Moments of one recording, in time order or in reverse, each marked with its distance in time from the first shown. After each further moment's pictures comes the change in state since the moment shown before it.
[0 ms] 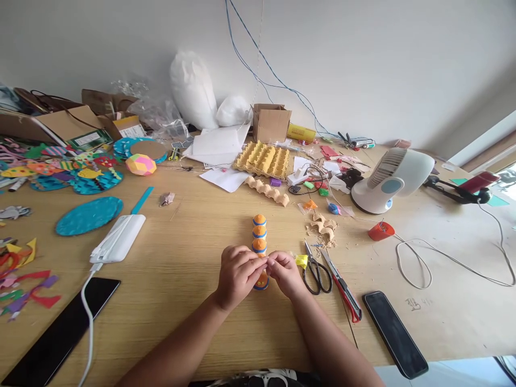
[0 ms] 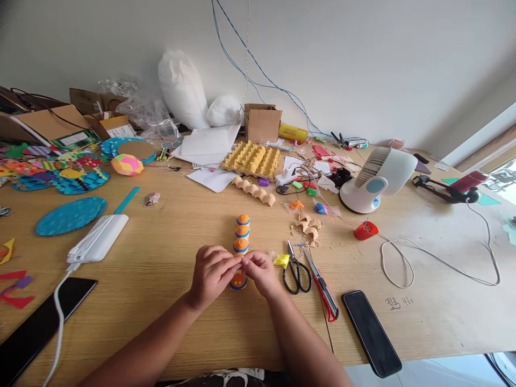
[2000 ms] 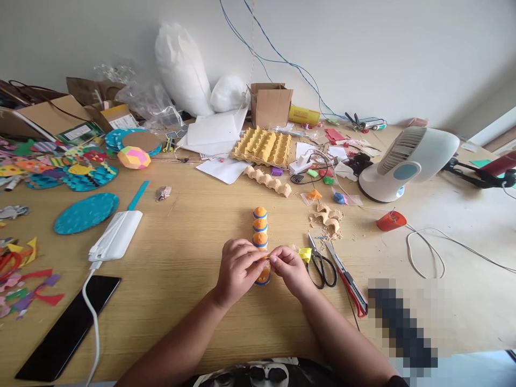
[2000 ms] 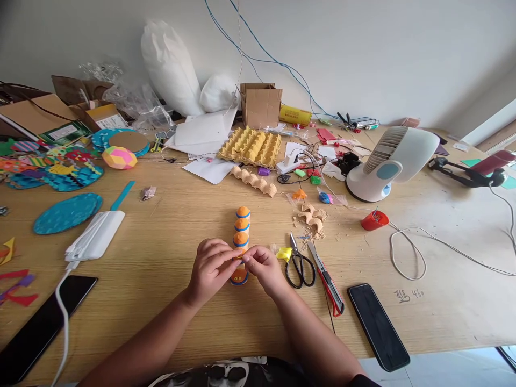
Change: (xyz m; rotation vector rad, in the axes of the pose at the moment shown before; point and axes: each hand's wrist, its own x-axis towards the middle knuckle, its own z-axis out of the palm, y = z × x) left_hand 0.000 -0.004 0.001 -0.171 -0.067 -0.093; right_hand -0.009 -0.009 -0.002 -0.025 0.032 0.059
